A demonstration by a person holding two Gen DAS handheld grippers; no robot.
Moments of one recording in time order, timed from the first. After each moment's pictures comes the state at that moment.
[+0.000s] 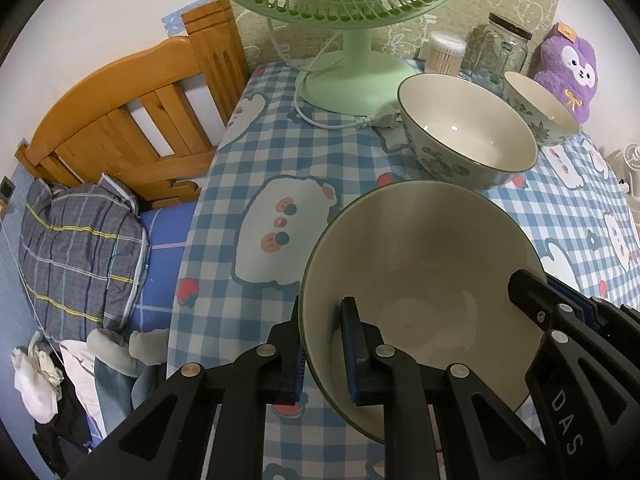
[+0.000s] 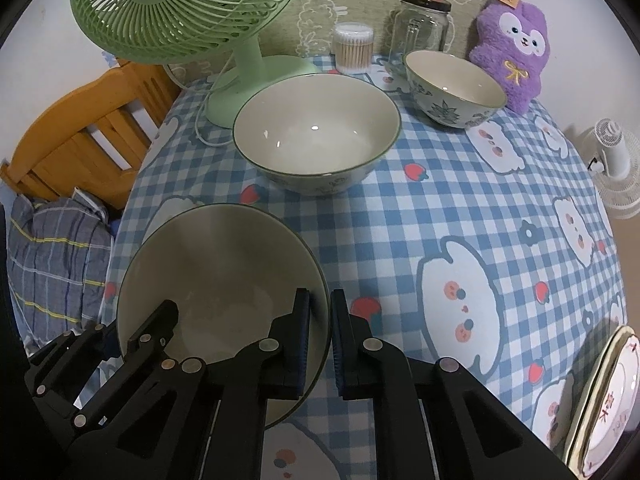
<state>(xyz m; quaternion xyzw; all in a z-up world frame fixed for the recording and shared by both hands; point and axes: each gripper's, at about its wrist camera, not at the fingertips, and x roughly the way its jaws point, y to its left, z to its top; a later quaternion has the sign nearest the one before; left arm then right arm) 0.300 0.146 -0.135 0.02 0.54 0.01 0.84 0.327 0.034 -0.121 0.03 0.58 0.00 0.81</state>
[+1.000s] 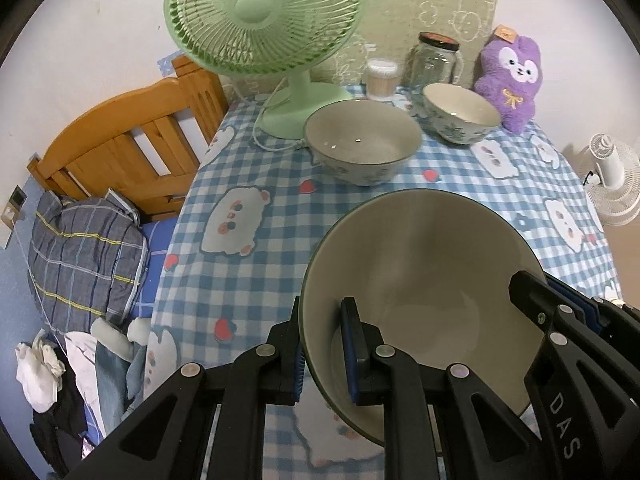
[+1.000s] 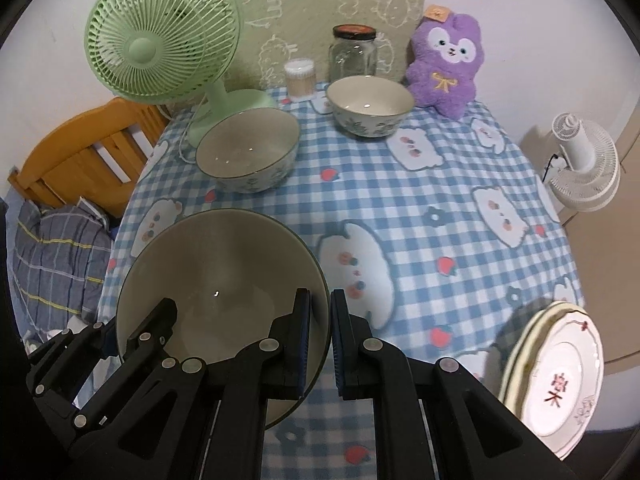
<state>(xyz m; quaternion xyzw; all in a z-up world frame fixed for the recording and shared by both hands) 0.231 0.066 -0.081 0.03 0.51 0.01 0.86 0.255 -0.051 -0.055 0.03 0.55 0.00 0.84</state>
